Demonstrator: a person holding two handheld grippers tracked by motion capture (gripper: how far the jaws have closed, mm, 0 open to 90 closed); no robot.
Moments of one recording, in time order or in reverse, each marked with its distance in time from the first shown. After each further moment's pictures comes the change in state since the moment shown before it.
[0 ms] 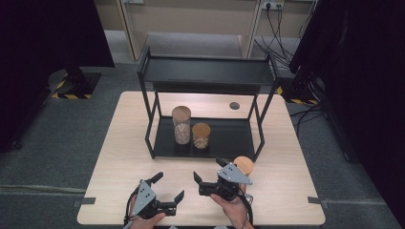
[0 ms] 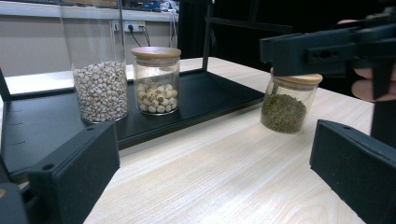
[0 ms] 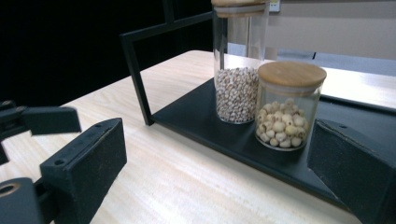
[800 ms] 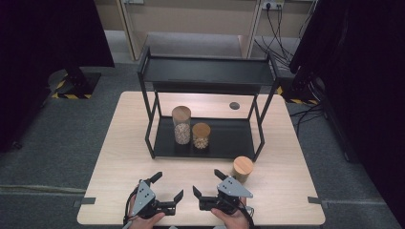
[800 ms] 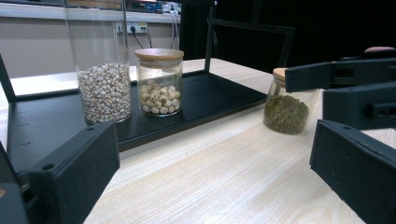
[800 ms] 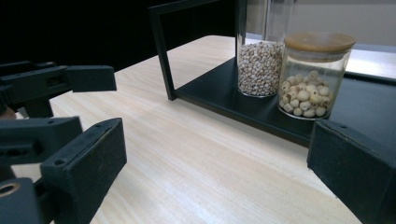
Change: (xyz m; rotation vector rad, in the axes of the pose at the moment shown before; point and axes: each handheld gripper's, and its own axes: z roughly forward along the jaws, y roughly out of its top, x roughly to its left) left arm 0.000 0.000 -0.001 -0.006 0.008 0.002; right arm 0.008 -0.019 -0.018 0.031 0.051 0.003
